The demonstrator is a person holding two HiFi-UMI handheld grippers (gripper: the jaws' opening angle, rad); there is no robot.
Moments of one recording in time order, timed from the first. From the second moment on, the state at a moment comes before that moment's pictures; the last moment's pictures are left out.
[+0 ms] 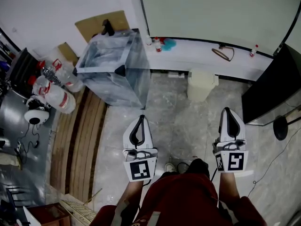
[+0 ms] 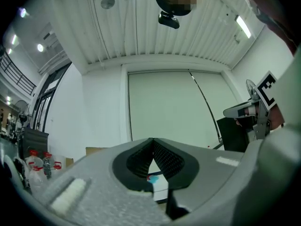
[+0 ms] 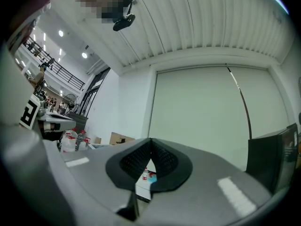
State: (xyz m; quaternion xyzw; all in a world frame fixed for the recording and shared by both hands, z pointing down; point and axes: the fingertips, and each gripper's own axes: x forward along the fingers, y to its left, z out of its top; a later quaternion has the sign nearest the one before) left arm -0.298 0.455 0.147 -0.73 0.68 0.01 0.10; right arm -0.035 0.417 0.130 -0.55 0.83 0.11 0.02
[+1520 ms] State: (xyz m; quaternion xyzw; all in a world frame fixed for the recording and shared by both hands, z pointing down) left arm -0.170 0.187 0.175 -0.78 0.62 -0.02 0.07; right arm 0.077 0.184 0.183 -0.59 0.81 0.05 -0.01
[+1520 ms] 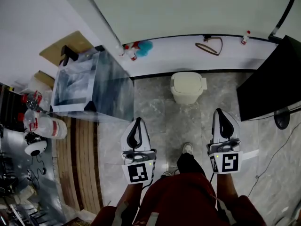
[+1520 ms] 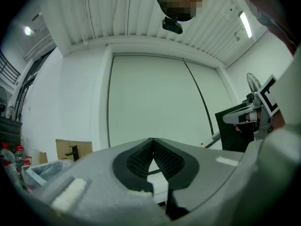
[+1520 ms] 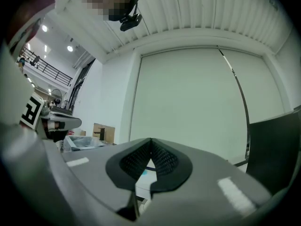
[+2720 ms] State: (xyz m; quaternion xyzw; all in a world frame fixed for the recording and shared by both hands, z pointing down) left arm -0.083 -0.042 0.237 -0.84 0.54 -0.03 0.04; right arm 0.161 0.007 0.221 -0.66 0.75 0.04 -0.05
